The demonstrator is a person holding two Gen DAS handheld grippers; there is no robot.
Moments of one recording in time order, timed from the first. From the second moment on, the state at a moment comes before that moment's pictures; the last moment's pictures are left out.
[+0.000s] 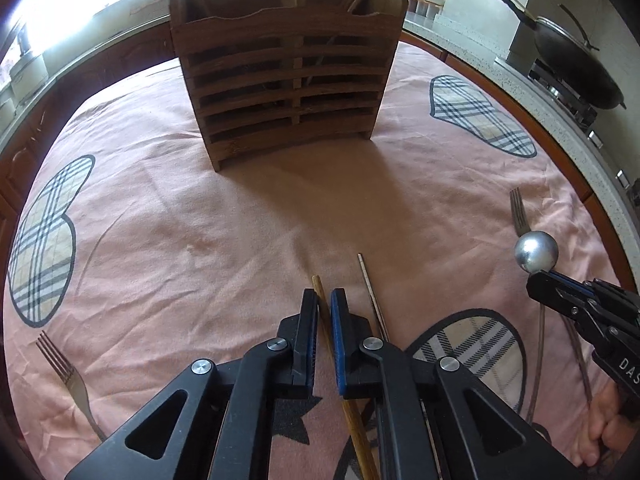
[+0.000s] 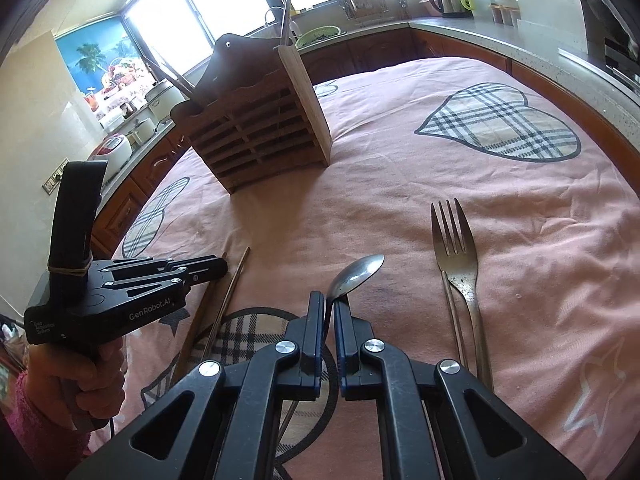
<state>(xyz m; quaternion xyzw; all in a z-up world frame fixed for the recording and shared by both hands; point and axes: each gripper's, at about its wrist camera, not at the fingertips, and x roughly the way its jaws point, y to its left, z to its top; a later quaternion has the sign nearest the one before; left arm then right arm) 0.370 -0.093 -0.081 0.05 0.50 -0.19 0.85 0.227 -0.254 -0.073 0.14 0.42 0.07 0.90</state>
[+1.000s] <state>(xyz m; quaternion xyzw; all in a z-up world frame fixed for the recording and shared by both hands) 0.332 -0.016 -0.065 -0.01 0.49 -0.16 0.86 0.250 -0.205 -0.094 0.06 0.46 0.07 0.88</state>
